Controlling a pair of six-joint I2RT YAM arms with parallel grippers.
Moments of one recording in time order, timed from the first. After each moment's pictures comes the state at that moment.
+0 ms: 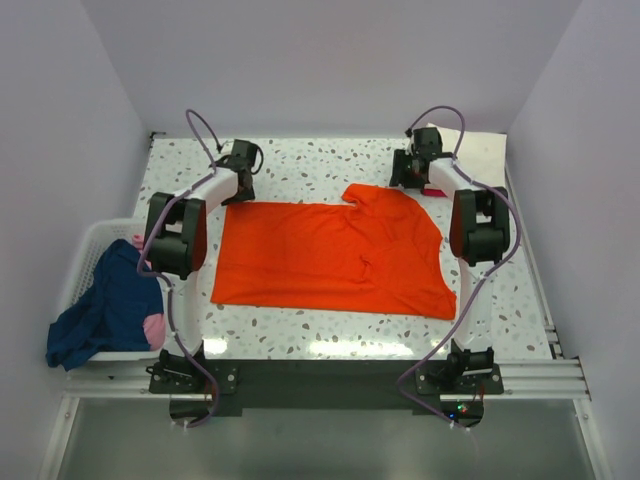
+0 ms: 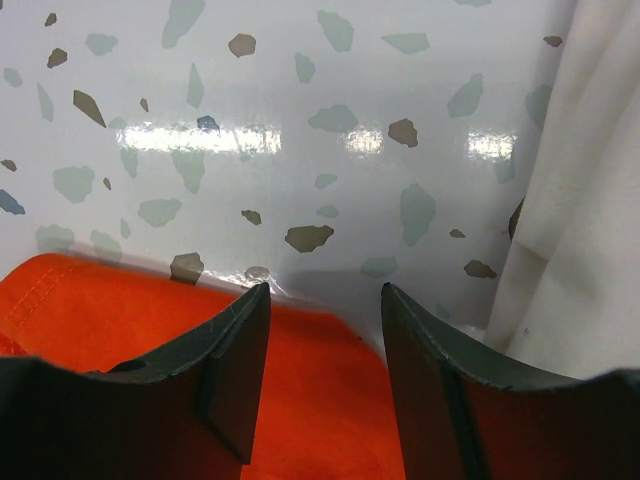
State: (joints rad) left arm -0.21 2.14 1.59 -0.49 -0.47 -0.44; right arm 0.11 2.30 1.81 -0.40 -0.10 0.19
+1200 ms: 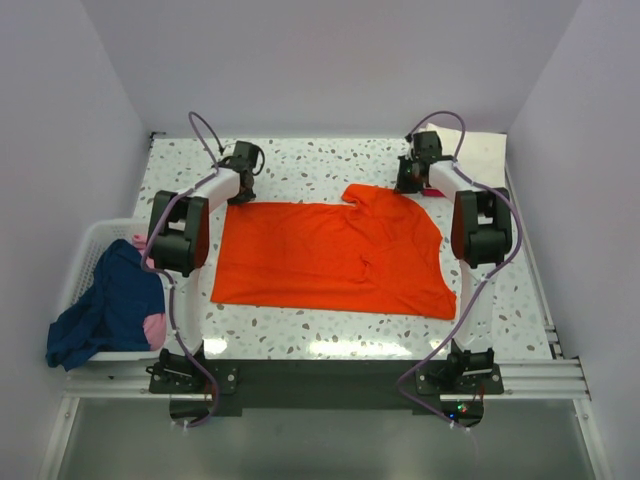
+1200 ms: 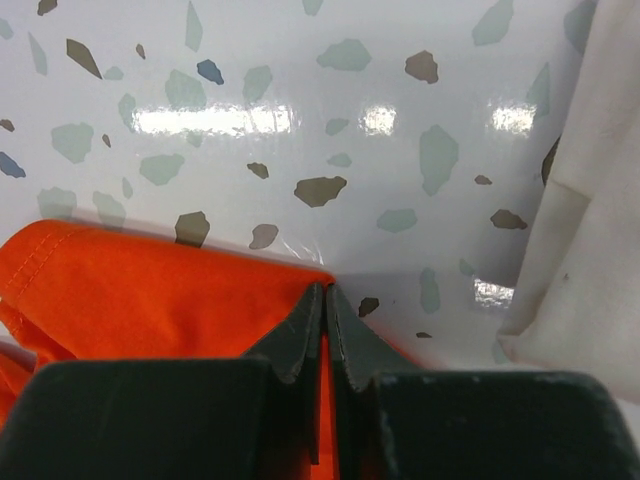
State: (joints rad) left arm -0.21 2.17 1.60 -0.48 -0.45 -0.45; right arm 0.11 2.27 1.75 -0.41 -0.12 0.23
